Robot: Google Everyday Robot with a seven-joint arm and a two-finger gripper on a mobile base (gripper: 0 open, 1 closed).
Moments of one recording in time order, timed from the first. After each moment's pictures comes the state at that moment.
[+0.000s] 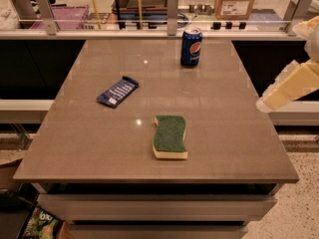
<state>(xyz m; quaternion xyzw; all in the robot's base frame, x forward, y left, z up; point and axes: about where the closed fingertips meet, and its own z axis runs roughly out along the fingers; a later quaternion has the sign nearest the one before) 0.475 -0.227 0.997 -0.48 0.81 -0.04 0.34</state>
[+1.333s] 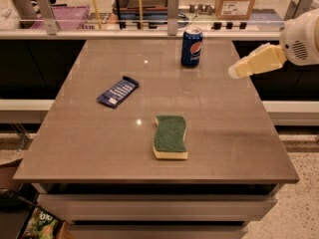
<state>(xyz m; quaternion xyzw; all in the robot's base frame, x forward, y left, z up) 0.570 -0.233 0.984 -0.33 0.83 0.00 0.46</state>
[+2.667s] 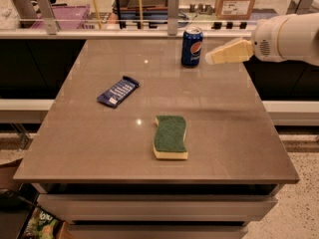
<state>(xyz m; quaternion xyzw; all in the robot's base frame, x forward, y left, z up) 0.644 -0.199 0.967 -0.30 0.79 0.07 0.54</state>
